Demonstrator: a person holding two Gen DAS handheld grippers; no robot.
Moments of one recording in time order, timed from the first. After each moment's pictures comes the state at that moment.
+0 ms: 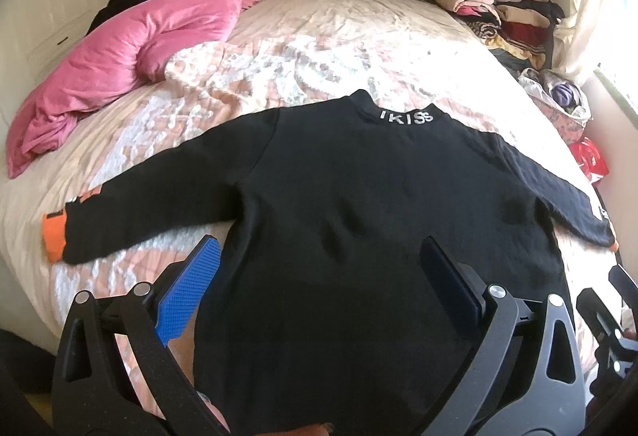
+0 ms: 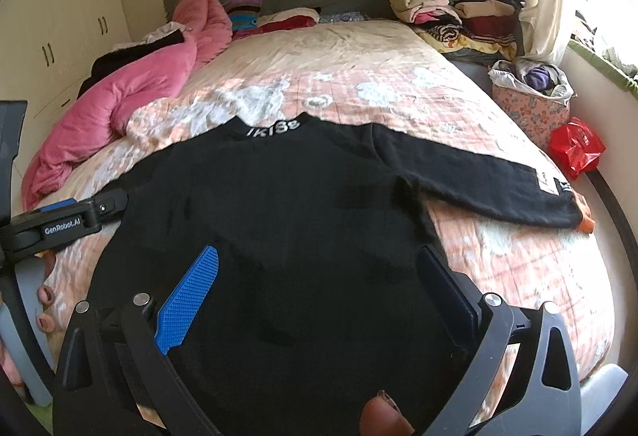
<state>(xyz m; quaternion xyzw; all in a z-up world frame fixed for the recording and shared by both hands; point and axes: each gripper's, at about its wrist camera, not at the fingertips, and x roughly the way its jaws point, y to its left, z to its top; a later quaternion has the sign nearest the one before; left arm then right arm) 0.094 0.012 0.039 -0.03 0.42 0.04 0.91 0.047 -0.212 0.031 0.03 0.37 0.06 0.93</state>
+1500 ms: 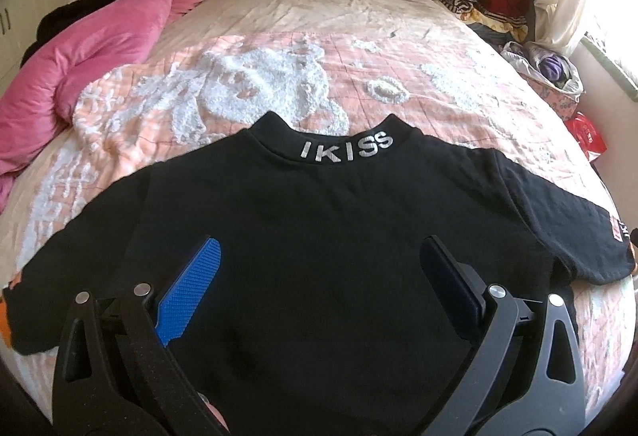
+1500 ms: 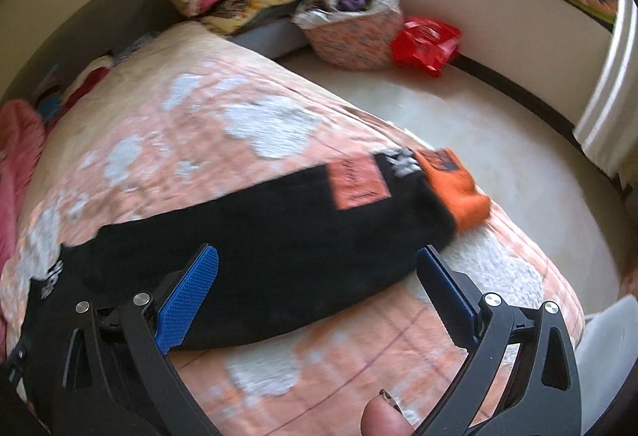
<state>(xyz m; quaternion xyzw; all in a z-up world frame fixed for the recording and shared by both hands) 0.229 -0.065 -0.009 0.00 0.44 -0.01 0.90 0.152 -0.457 -0.027 0.21 0.40 -0.25 0.85</state>
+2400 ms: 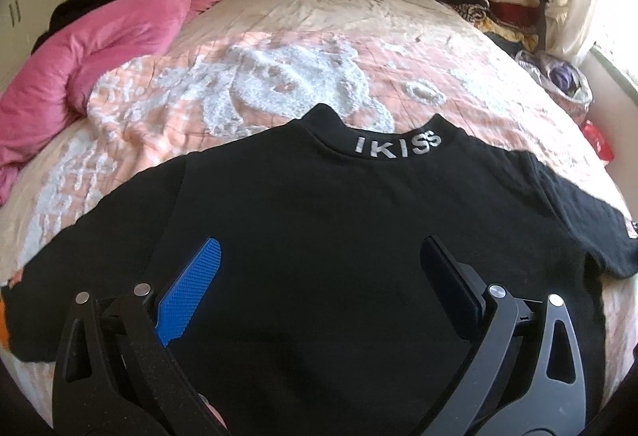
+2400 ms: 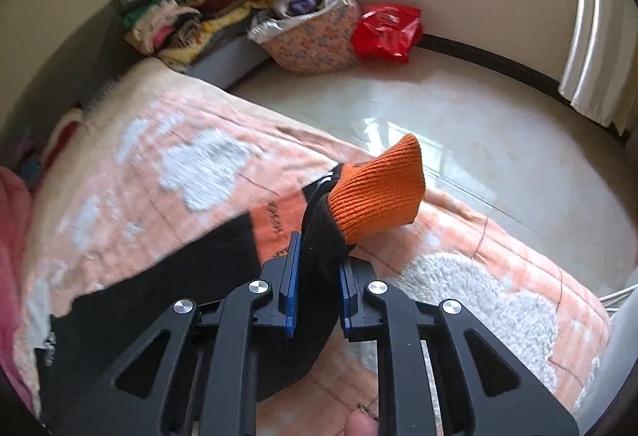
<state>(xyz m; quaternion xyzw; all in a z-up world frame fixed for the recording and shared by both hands) 0.228 -0.017 -0.020 -0.01 0.43 0.00 0.90 0.153 -0.521 -0.047 0.28 0.35 -0.28 0.85</state>
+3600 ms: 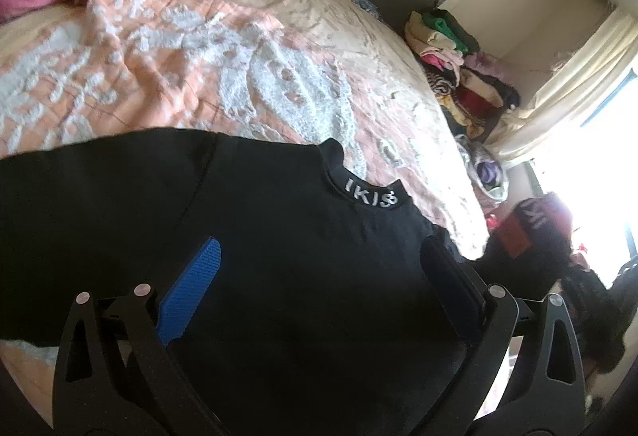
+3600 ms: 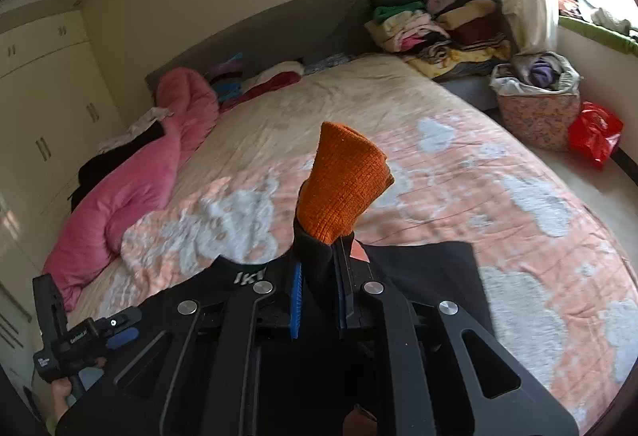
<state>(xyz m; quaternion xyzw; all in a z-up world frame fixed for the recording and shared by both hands) 0.218 0.090 -0.002 -0.28 0.41 -0.11 0.86 0.194 -0.257 0.081 0.15 0.30 0.07 0.94</state>
